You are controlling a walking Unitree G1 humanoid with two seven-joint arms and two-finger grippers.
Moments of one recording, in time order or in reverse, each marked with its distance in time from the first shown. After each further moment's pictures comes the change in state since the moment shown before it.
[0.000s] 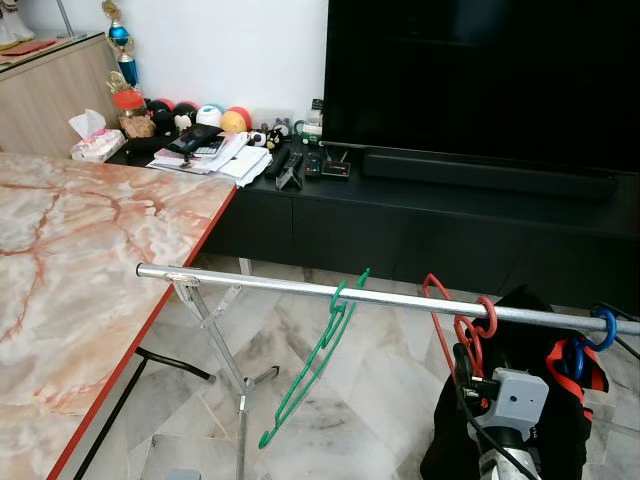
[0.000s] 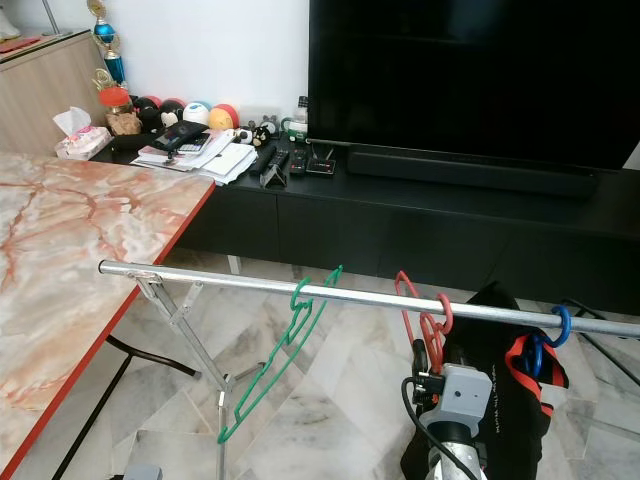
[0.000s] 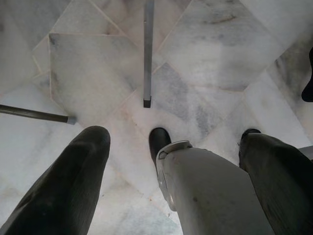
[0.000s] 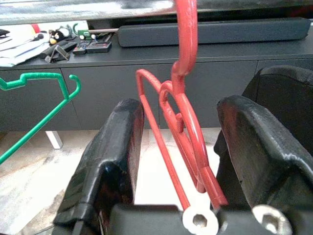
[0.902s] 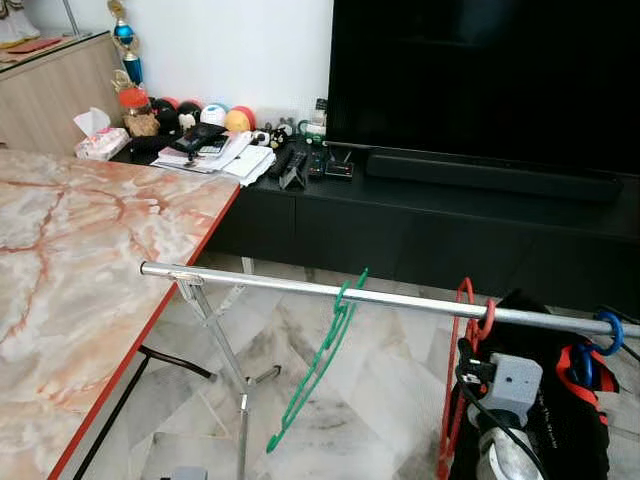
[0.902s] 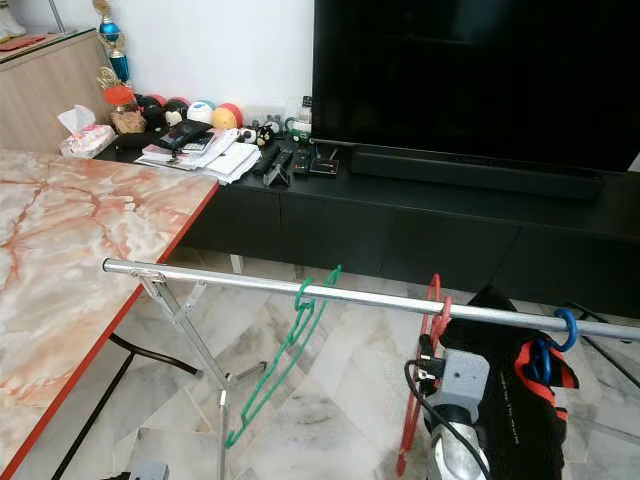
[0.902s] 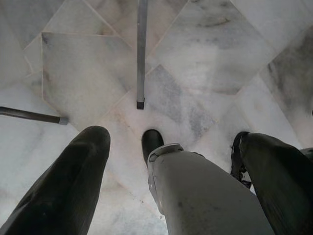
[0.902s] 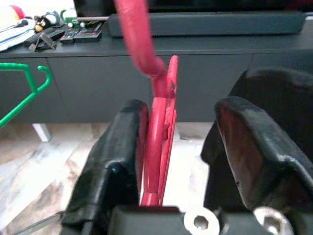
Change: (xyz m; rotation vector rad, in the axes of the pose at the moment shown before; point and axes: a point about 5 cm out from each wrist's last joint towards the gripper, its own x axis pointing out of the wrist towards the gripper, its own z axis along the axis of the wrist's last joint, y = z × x) left arm 0.002 -0.008 0.002 -0.013 -0.004 -0.012; right arm 0.018 -0.009 -0.005 -0.026 0.042 -0.040
